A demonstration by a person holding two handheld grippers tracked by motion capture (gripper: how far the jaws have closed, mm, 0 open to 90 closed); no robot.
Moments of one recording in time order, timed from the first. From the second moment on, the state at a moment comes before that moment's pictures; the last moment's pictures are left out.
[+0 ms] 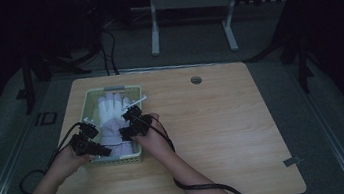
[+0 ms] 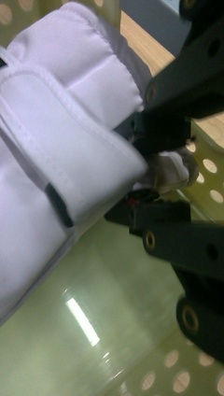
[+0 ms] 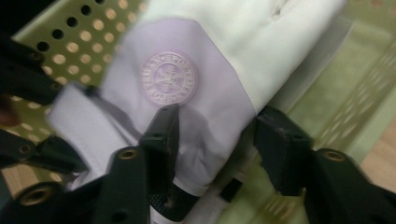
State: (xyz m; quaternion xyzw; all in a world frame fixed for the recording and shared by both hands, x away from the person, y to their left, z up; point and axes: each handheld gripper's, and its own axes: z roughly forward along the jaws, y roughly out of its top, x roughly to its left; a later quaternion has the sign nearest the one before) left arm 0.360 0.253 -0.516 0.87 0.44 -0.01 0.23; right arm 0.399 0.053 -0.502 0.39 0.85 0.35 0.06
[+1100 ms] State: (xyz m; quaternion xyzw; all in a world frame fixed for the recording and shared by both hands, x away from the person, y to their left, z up) left arm 0.309 0.200 -0.466 0.81 0.38 0.15 0.43; right arm 0.385 -0.023 -0.458 0.31 0.86 0.40 0.09
